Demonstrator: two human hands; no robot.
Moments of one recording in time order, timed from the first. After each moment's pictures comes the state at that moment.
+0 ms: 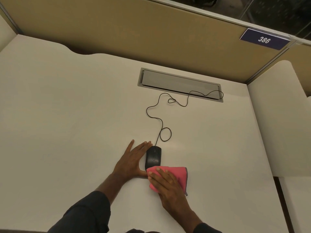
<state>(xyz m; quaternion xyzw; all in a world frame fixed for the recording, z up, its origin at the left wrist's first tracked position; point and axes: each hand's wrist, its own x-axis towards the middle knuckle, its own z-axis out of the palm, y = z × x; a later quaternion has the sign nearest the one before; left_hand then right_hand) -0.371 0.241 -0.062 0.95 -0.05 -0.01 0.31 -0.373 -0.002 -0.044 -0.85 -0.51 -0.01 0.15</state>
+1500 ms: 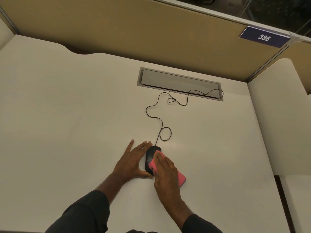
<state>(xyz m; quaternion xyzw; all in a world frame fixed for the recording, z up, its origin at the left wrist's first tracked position) -0.370 0.241 -0.054 0.95 -0.06 -0.06 0.29 -0.358 0.056 -0.003 -0.94 -0.23 0.14 0.22</state>
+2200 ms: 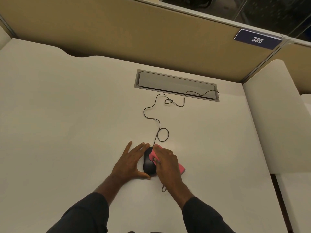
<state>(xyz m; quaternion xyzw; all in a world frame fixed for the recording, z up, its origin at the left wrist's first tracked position) -0.370 0.241 -0.057 0.95 -0.06 -0.04 0.29 -0.312 0.061 -0.004 -0.94 -0.19 0.18 0.22</state>
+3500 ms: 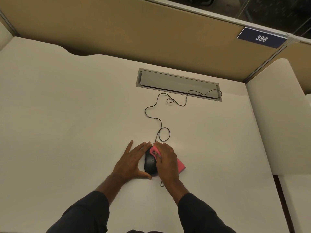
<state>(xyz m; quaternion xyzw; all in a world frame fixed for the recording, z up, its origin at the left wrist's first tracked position) -0.370 0.240 -0.055 0.95 -0.06 -0.05 0.29 -0.310 0.078 0.001 -0.93 -0.14 0.12 0.32</state>
